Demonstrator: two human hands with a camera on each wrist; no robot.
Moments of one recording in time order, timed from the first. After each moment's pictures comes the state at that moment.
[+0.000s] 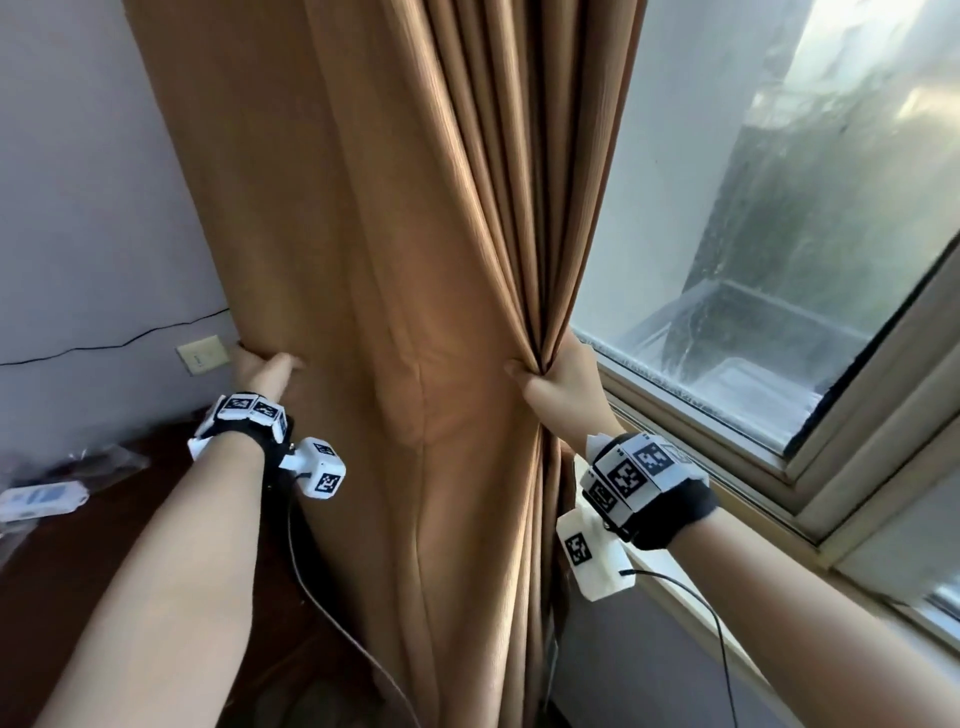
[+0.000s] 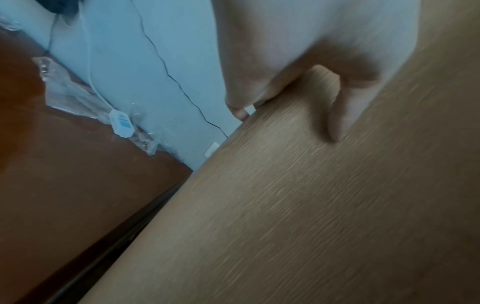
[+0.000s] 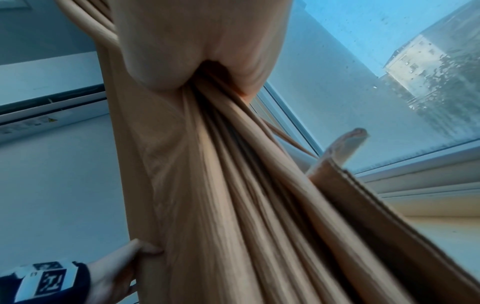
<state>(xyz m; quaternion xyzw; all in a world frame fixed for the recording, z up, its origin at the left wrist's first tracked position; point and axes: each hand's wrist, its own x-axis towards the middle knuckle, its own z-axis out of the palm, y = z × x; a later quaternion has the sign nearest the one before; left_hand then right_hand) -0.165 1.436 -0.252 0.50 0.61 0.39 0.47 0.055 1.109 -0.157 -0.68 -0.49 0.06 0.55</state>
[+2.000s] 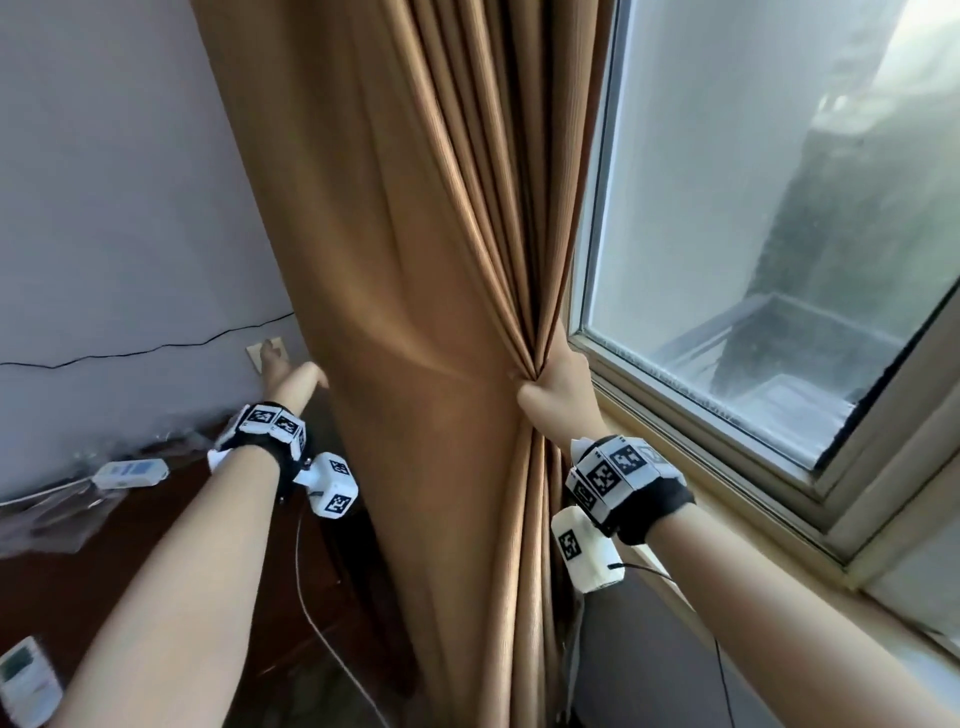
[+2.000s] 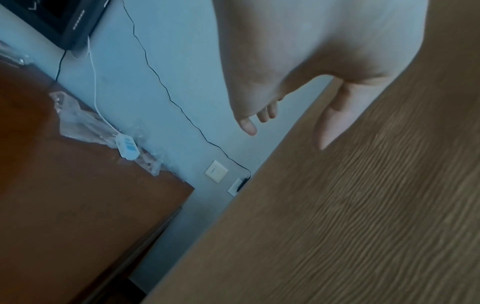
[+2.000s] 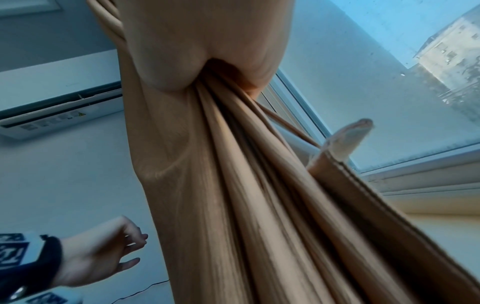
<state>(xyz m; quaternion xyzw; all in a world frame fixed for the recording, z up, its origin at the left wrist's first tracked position) -0.190 1.339 -0.193 0.56 0.57 0.43 0.42 0.040 1.109 -0.157 -0.69 -0.51 0.06 0.51</state>
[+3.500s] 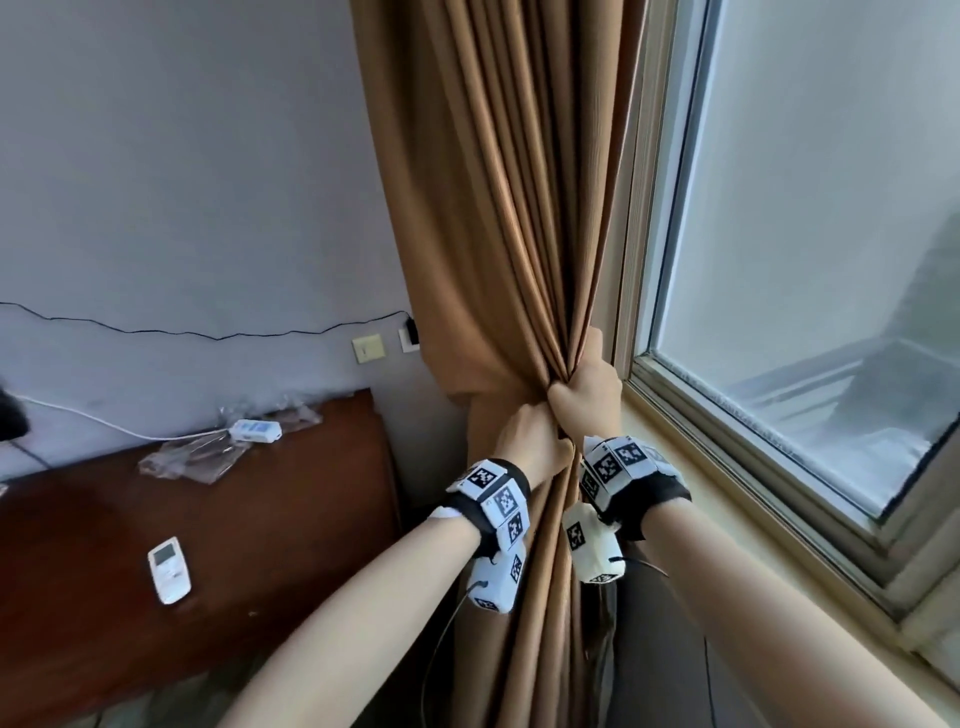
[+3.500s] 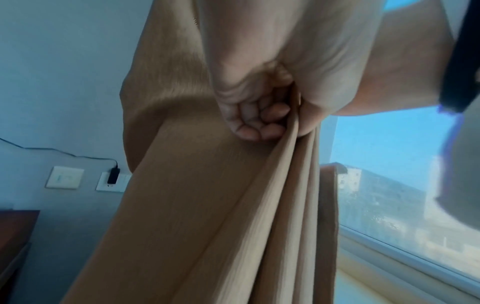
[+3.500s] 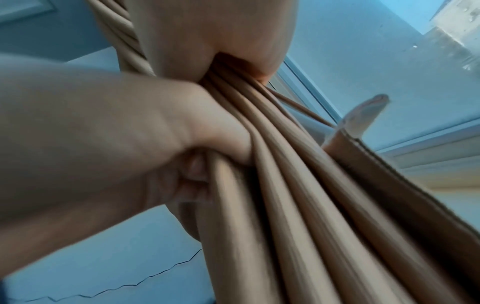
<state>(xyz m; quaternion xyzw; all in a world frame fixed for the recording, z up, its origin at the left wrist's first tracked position) -0.055 1.118 -0.187 0.84 0.48 0.19 0.18 0.029 1.101 -0.157 -0.68 -0.52 0.05 0.52</state>
